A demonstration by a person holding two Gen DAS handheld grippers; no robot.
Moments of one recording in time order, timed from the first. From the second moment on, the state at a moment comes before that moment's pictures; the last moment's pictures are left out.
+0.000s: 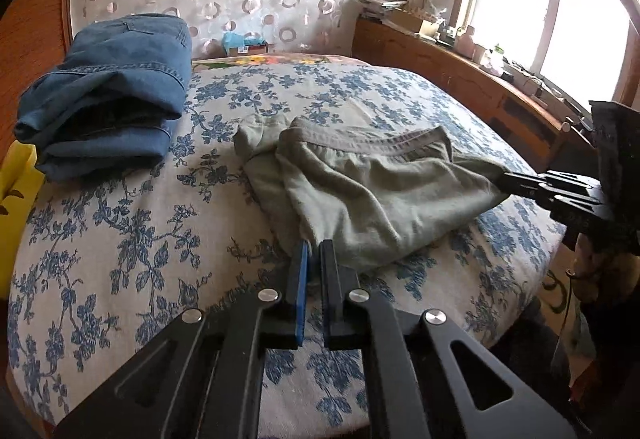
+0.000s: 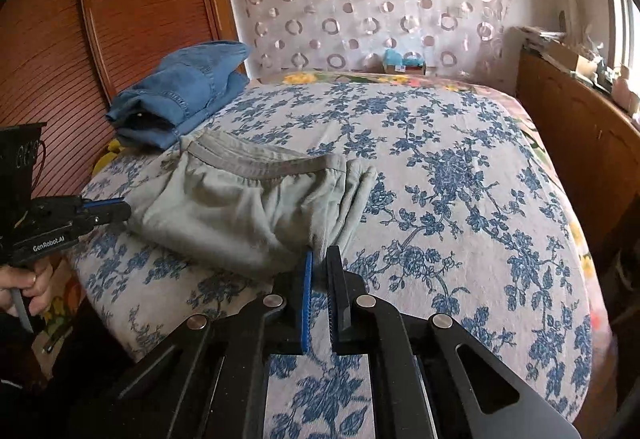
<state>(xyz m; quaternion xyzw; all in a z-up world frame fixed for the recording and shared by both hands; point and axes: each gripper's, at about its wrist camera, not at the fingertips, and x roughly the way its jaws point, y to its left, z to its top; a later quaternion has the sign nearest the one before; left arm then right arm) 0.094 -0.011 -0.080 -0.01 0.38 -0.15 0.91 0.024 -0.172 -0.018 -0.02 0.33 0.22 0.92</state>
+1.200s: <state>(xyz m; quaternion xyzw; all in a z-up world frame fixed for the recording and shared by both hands) 0.190 -0.017 -0.078 -0.02 0.39 -0.18 0.90 0.115 -0.134 -0.007 -0.10 0.35 0.25 0.90</state>
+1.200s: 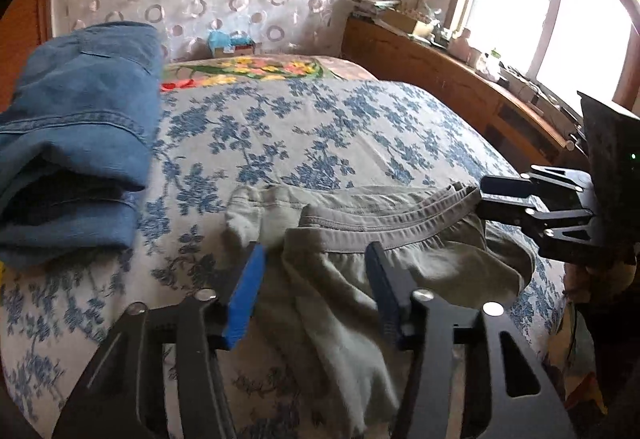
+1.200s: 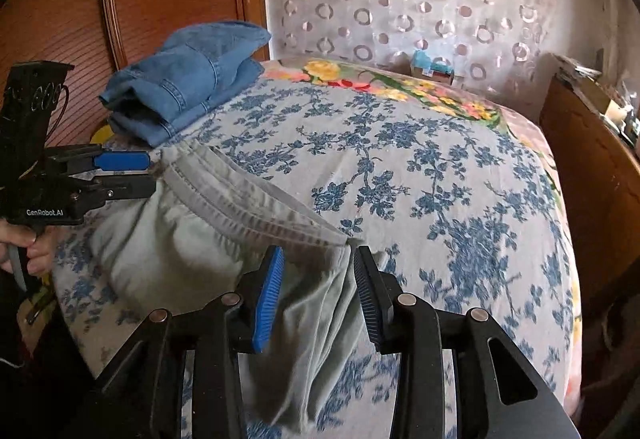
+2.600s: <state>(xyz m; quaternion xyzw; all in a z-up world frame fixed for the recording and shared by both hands) 0.183 -0.018 -0.084 0.01 0.41 -0.16 0.90 0.087 -0.160 -0.004 -0.05 0.36 0.22 0.90</state>
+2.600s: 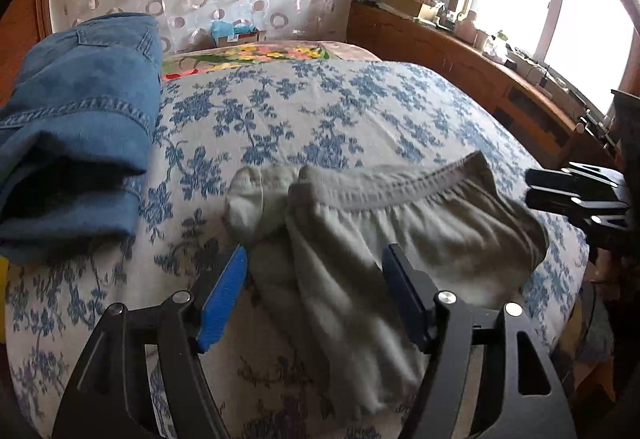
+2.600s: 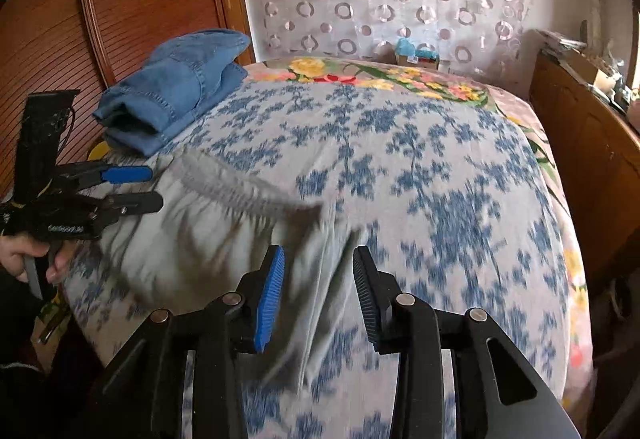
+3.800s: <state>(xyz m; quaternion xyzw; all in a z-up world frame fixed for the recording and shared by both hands) 0.178 -0.020 -0.099 0.02 0.41 -0.15 0.90 0.044 -0.184 -0.009 -0.05 0.40 0.21 0.89</state>
